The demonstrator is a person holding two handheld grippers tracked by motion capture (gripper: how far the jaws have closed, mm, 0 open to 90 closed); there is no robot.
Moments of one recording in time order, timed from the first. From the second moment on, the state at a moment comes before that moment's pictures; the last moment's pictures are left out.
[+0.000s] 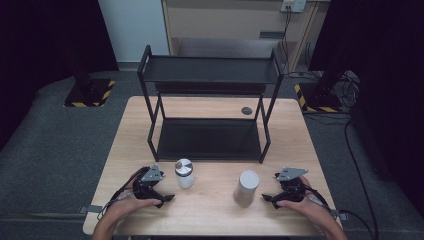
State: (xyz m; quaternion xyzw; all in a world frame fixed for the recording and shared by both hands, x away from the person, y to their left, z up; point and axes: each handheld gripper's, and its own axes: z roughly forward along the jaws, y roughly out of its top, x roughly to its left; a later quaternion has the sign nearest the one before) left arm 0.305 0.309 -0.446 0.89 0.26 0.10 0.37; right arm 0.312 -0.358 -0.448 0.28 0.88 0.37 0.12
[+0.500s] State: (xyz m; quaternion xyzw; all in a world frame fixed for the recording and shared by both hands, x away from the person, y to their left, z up) left arm 0.306 0.308 -0.449 0.87 0.26 0.10 0.40; right arm 0.311 -0.357 -0.448 0.28 0.88 0.37 0.12
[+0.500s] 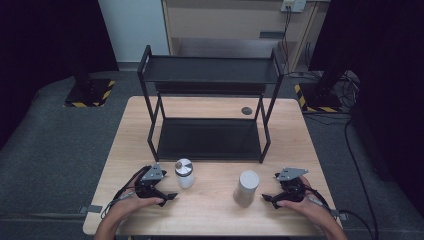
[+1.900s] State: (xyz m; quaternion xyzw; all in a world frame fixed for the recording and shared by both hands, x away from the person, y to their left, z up) left arm 0.307 0.273 -0.448 0.85 0.27 0.12 0.44; right arm 0.311 -0.358 -0.448 0.28 0.88 0.37 0.12
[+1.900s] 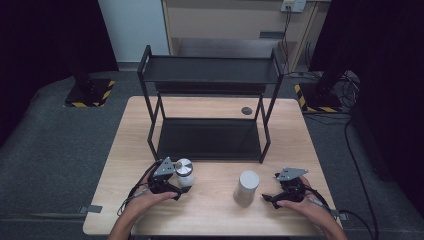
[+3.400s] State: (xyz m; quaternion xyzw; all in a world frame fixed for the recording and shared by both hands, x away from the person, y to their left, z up) left arm 0.309 0.254 -0.451 0.83 0.31 0.12 0.44; right arm 0.311 -0.358 -0.448 0.28 0.88 0.37 0.12
